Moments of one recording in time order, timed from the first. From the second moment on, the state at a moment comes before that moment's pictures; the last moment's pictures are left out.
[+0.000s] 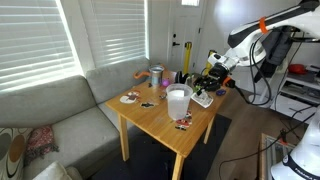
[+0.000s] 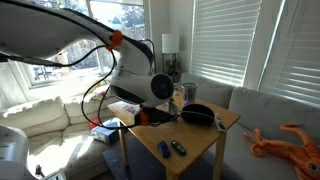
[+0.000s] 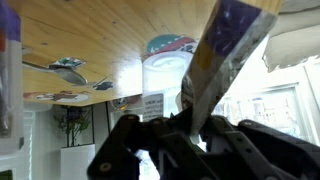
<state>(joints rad) -0.07 -0.30 -0.28 -2.49 1.04 1.99 -1.93</state>
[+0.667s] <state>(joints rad) -0.07 -0.30 -0.25 -2.55 1.16 1.98 -2.13</state>
